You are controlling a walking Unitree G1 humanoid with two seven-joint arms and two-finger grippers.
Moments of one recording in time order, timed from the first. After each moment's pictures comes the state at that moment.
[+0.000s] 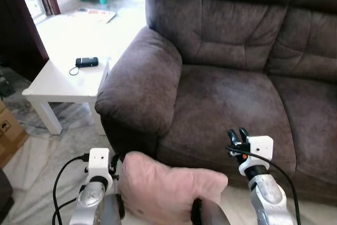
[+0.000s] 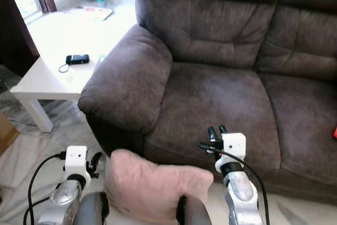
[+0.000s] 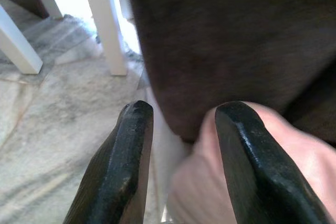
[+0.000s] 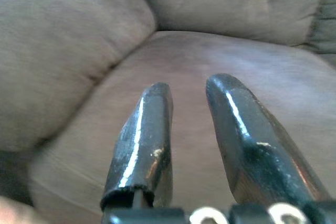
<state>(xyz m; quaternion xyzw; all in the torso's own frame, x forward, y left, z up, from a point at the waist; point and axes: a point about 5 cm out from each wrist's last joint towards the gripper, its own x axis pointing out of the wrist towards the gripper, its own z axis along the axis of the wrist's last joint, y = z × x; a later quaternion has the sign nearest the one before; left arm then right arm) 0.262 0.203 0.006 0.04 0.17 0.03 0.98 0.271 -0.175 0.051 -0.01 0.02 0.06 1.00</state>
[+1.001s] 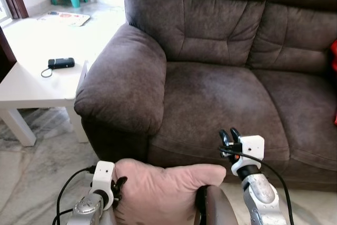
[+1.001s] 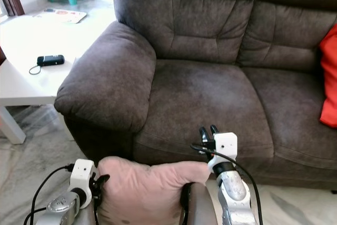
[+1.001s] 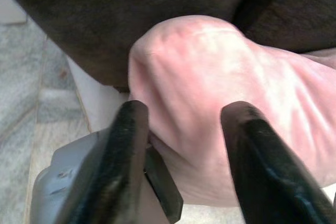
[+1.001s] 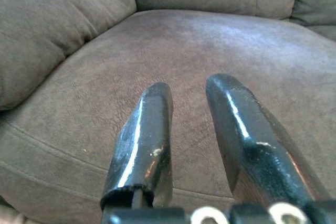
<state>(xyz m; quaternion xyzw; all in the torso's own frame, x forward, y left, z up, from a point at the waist) 0.249 0.192 -0.023 0.00 0.29 -0.07 0.96 0.269 -0.176 0.049 -0.01 0.02 0.06 1.00</state>
